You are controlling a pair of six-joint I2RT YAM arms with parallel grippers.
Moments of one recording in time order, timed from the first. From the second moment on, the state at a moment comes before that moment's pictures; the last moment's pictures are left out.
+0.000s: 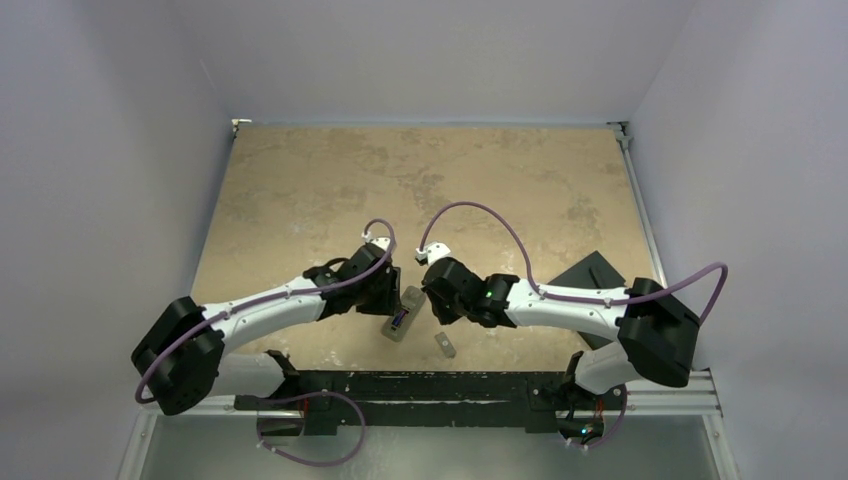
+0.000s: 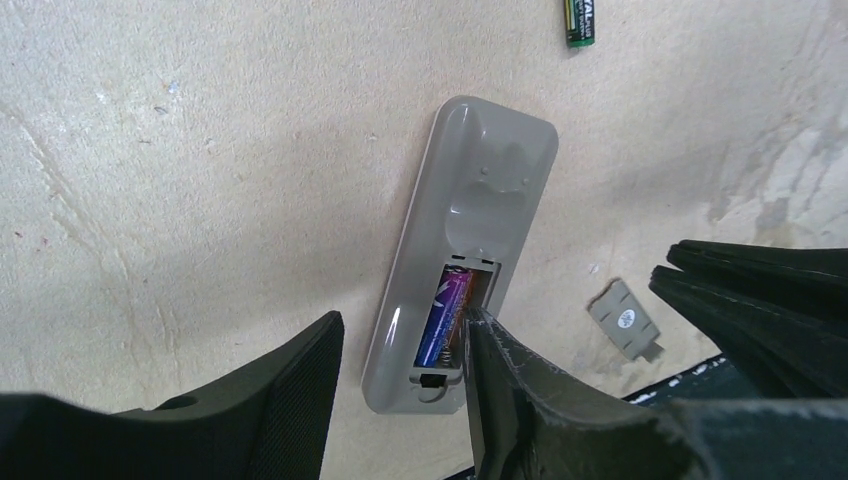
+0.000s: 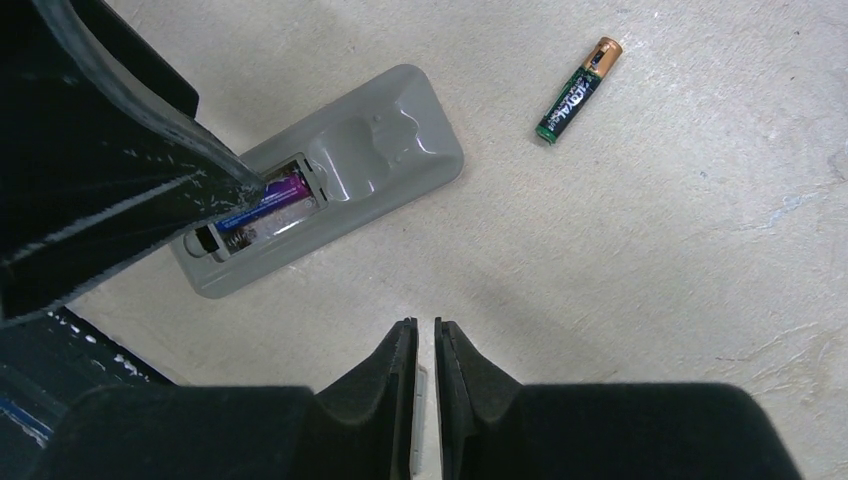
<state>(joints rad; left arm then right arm) -0.79 1.25 0.64 -0.36 -0.02 -0.67 1.09 1.44 0.82 -0.31 0.22 0.47</state>
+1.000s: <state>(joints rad) -0.90 1.39 0.69 -0.37 -0.12 -0.67 1.09 1.43 0.81 -0.30 0.21 0.48</state>
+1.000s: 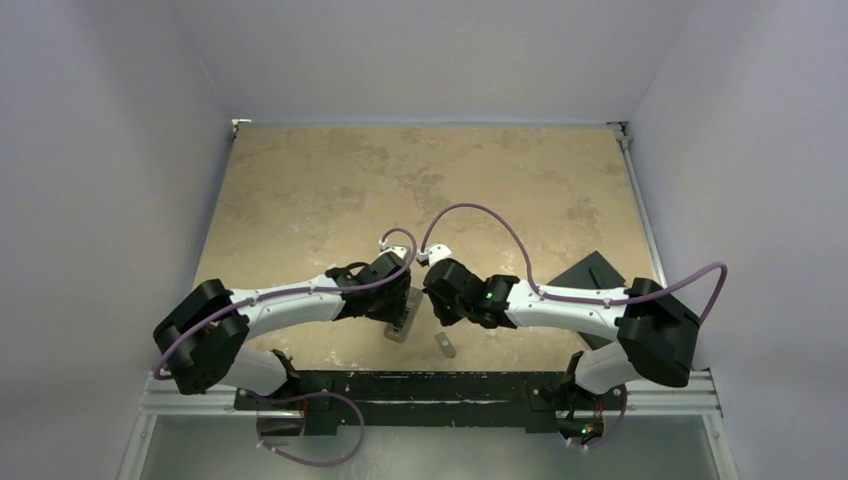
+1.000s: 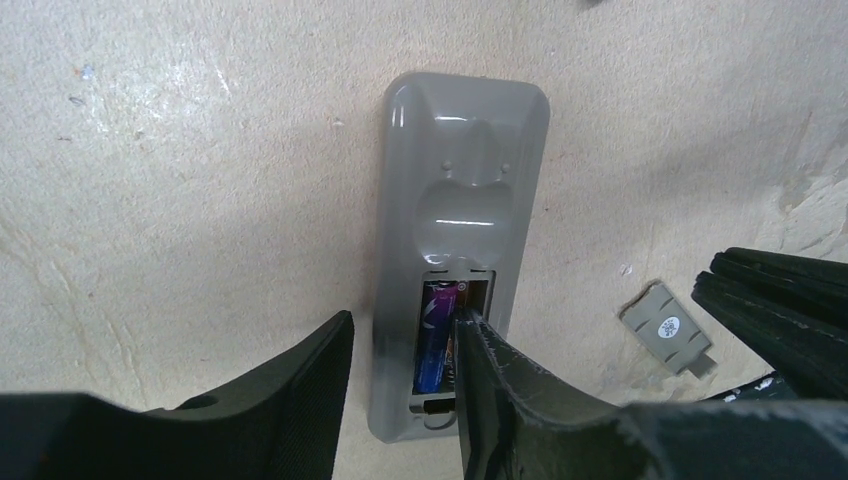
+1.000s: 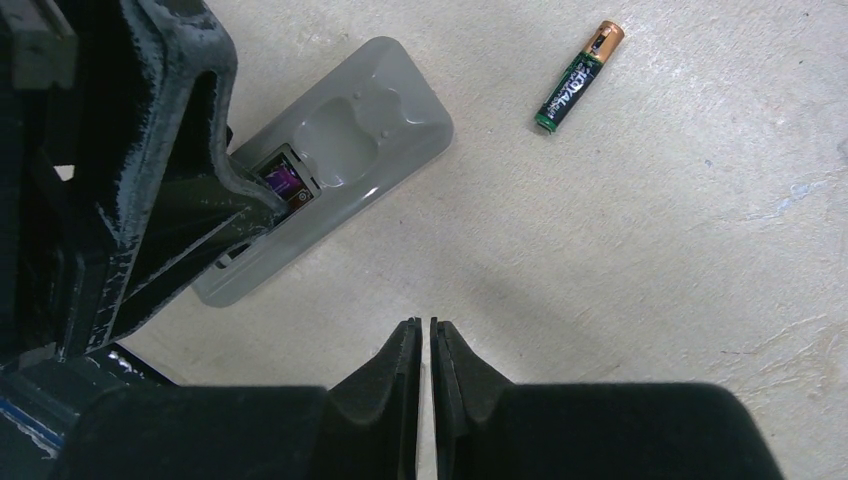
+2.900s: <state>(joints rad) -0.93 1.39 0.67 -0.33 -0.15 -0.64 1.09 1.48 0.82 -0.31 0.19 0.48</state>
